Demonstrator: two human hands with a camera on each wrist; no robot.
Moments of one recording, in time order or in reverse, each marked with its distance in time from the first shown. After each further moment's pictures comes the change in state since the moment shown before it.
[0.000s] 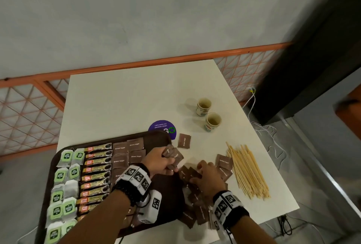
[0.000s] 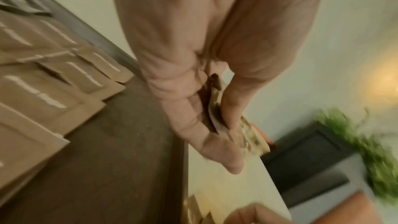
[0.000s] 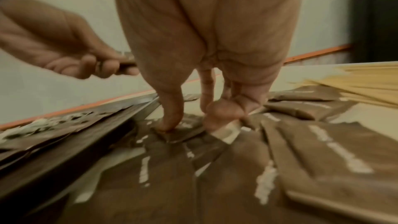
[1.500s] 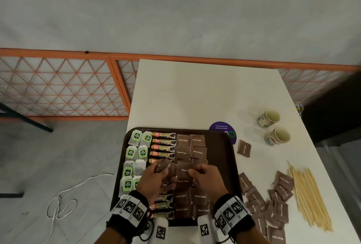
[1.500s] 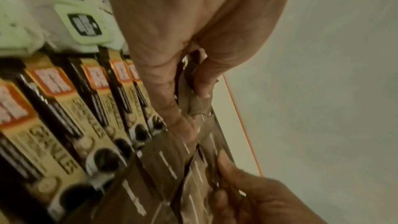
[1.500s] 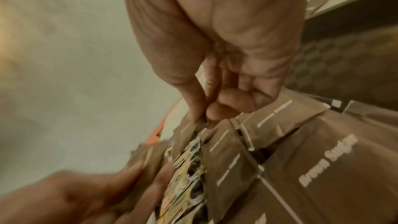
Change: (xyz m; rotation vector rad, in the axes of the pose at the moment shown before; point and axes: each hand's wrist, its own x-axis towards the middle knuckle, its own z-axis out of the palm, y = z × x) left_hand -0.109 -0.114 -0.149 -0.708 0.356 -0.085; right_hand -0.013 -0.183 0.105 0.457 -0.117 -0.066
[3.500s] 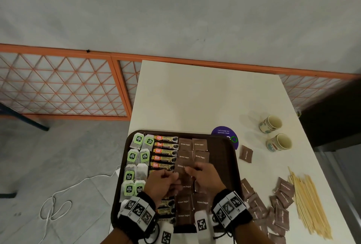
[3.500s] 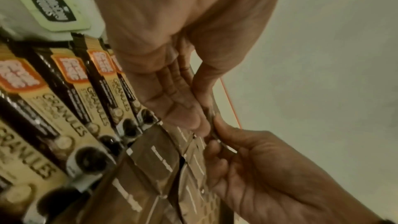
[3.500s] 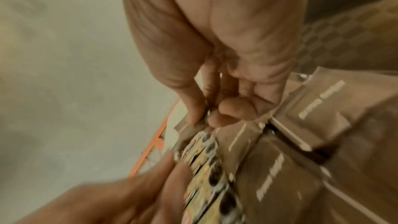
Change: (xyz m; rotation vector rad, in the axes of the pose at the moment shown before) left_hand -0.002 0.009 0.007 0.164 0.005 -0.026; right_hand 0.013 -0.027 0.008 0.123 -0.100 0.000
